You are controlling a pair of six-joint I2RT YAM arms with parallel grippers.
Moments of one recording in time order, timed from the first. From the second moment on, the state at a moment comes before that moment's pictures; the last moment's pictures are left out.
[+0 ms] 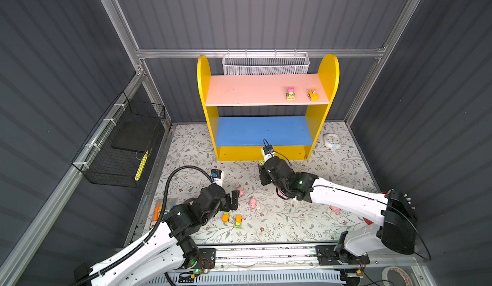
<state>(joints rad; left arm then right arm) -0.92 0.75 0.71 -0.64 -0.36 -0.54 0.97 1.44 1.13 -0.28 0.43 0.38</state>
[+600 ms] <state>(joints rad) -0.92 0.98 0.97 -0.60 -0.36 -0.32 0.91 1.52 1.80 -0.64 0.54 0.20</state>
